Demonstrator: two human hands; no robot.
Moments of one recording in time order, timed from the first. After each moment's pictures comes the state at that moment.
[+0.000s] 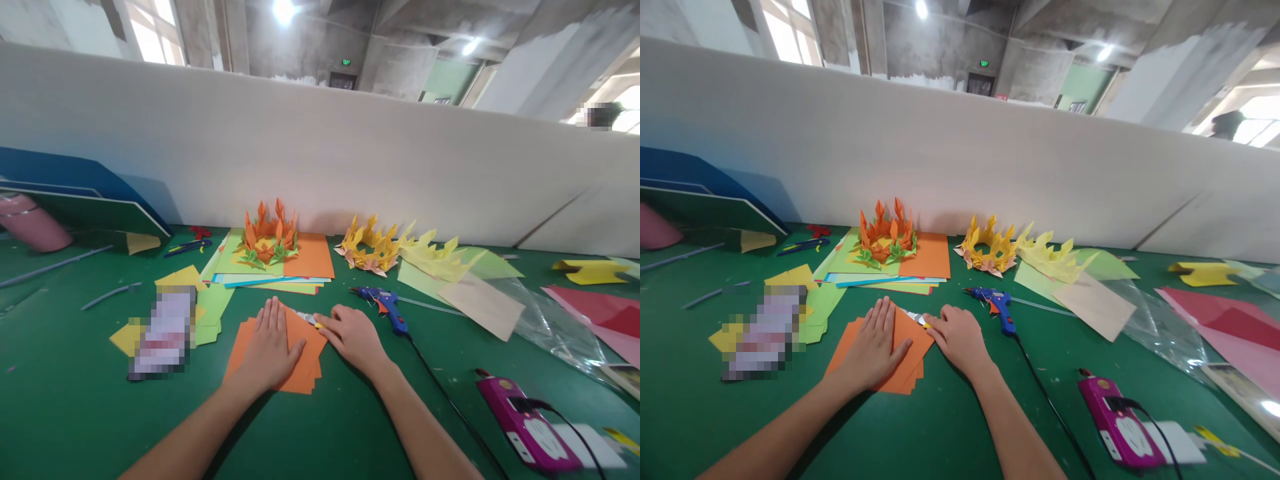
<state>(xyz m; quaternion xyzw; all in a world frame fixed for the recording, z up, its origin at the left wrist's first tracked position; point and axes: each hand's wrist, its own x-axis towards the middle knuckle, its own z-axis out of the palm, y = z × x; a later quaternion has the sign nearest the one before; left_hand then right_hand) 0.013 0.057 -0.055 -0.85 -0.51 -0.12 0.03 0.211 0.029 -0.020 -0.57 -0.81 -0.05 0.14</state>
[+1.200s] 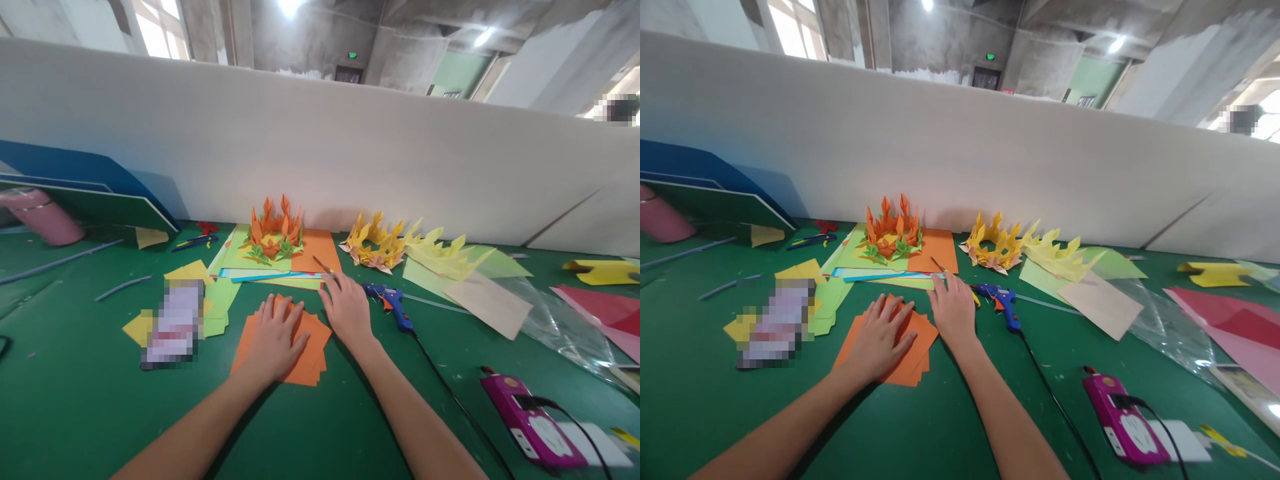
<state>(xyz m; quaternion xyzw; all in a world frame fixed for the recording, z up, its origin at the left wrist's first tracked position) 0.014 0.047 -0.027 -0.85 -0.50 -0.16 0.00 0.183 0.058 -0.007 -0.65 -0.71 -0.11 0.25</state>
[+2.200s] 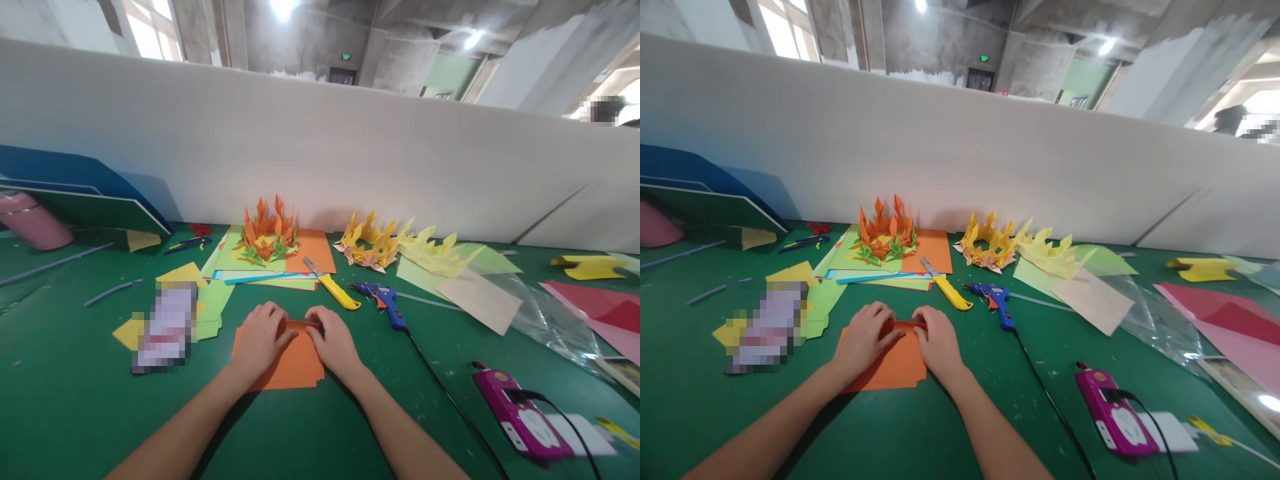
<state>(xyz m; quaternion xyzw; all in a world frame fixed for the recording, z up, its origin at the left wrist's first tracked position) 0.005 0.057 -0.012 -0.85 -0.49 -0.18 -0.05 0.167 0.025 -0.029 -0.59 -0.68 0.20 0.39</state>
